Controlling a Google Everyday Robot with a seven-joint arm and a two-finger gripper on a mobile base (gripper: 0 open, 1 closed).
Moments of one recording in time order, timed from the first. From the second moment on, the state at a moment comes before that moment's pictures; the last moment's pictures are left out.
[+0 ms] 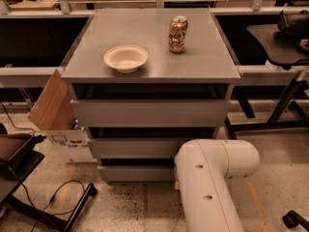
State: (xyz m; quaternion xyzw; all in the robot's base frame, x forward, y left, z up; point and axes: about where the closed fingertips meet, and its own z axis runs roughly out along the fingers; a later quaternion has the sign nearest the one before) arm 0.663 -0.136 0.172 -0.65 0.75 -0.01 0.09
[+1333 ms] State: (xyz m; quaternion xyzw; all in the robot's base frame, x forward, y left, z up) arm 0.656 -0.137 0.190 -0.64 0.77 0.01 0.08
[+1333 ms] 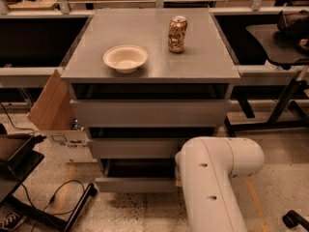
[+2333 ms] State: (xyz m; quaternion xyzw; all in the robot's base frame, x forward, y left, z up) arm 0.571 -0.147 0.212 -0.58 0.81 0.05 0.06
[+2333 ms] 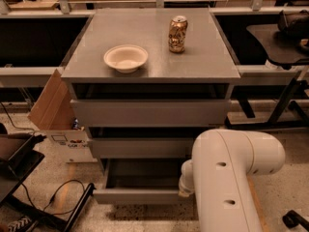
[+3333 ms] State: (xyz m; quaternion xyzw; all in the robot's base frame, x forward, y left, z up) arm 0.571 -0.147 0.214 -0.58 0.81 0.05 0.06
